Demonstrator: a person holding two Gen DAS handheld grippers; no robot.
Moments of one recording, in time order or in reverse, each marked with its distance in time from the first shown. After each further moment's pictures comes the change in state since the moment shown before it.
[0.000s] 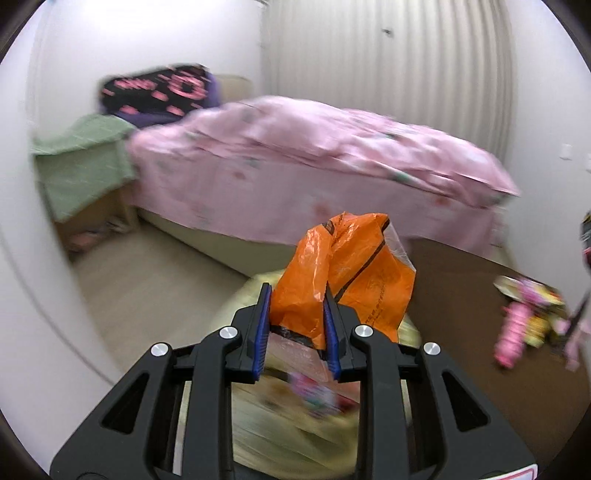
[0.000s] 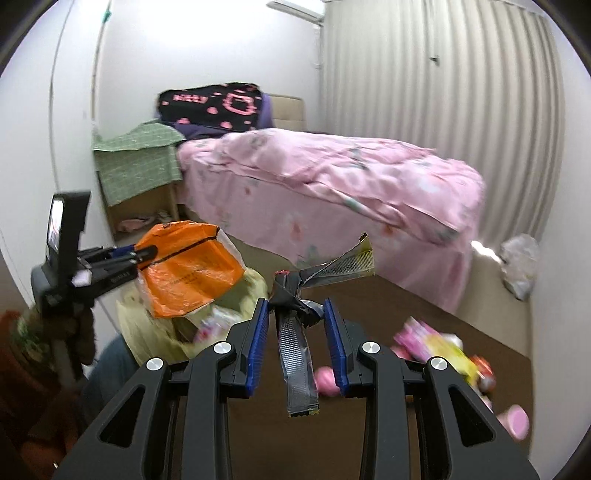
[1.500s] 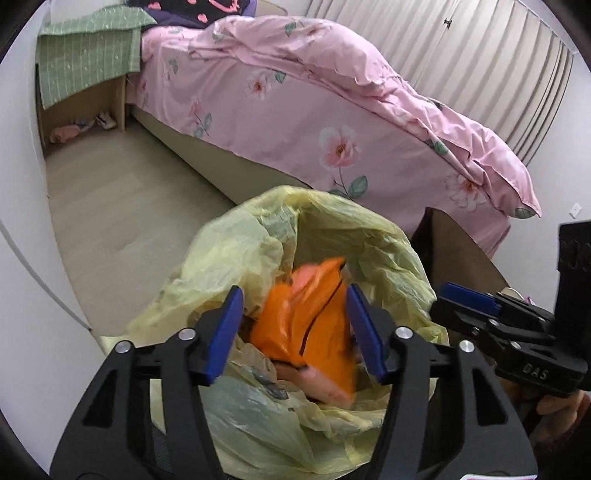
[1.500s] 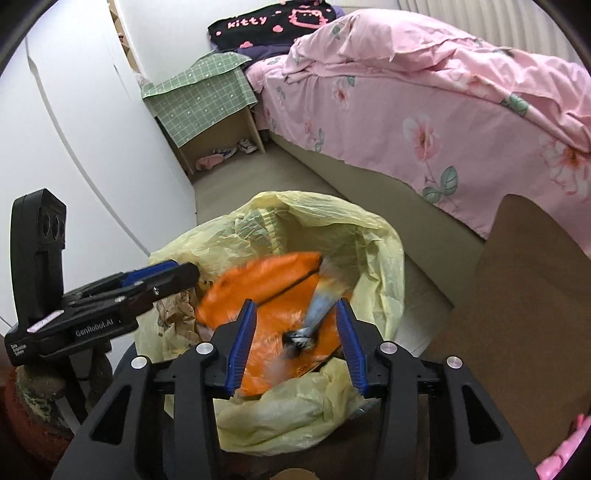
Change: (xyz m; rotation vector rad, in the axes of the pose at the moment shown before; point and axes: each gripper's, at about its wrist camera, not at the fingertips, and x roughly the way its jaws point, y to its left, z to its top) left arm 0.075 0.045 -0.049 -0.283 0.262 -0.171; right arm 0.209 0.044 -0.023 0.035 0.327 0.368
